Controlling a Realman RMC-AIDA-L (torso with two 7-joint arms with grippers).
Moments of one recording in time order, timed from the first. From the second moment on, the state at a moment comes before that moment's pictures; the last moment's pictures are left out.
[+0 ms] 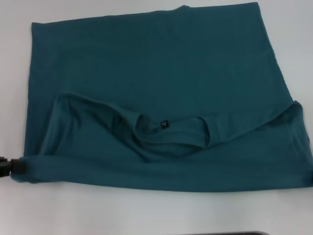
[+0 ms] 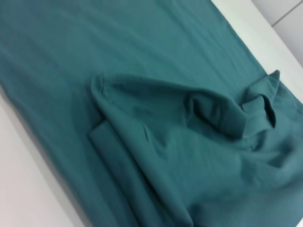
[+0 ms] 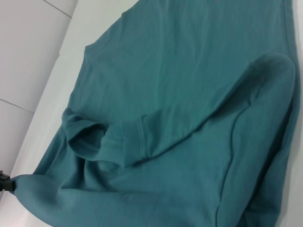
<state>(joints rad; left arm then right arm) -0.34 -1.96 -2.60 -0.88 -0.73 1.87 -1.86 0.12 1.92 2.65 0.63 -2.22 1.78 -1.28</state>
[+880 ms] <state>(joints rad) -0.37 -1.96 -2.61 -0.89 -0.72 1.87 -1.84 0.06 1.95 2.71 0.63 -2.22 1.81 -1.33</state>
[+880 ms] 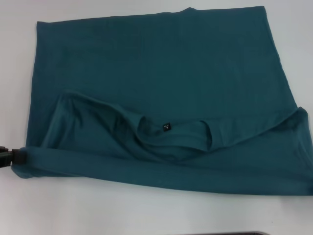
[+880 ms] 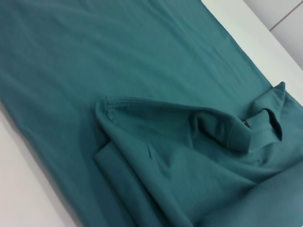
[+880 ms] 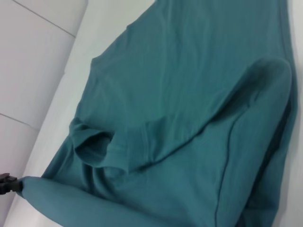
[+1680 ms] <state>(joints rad) -0.33 -1.96 -2.59 -0.88 -0.72 1.94 -1.80 0.09 1.94 2.72 0.63 -2.22 1.82 -1.32</state>
